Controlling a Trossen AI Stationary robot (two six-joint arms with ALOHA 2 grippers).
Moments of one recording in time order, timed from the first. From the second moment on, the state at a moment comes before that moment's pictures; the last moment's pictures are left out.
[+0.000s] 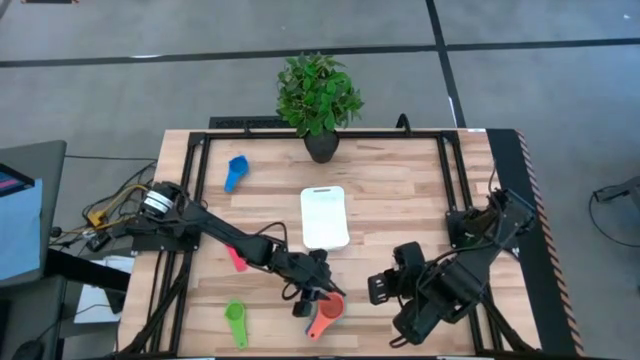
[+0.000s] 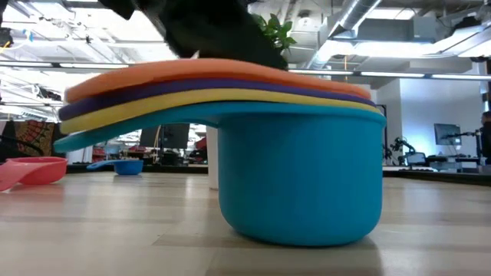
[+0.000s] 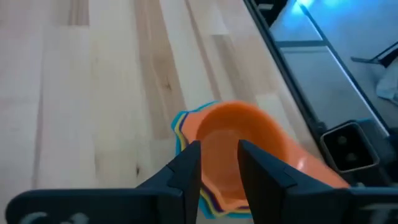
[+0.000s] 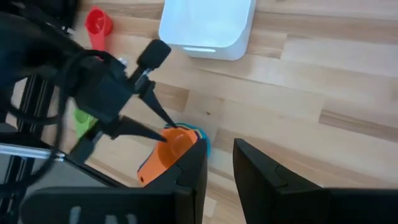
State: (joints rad) left arm -0.37 1.85 1.12 0.21 0.04 -0.26; right arm 0.76 1.80 1.94 -1.51 0.58 2.05
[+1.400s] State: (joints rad) left arm -0.65 0.79 0.59 -0.27 -0.68 -0.81; right arm 0.39 1.82 1.66 -0.32 0.50 0.96
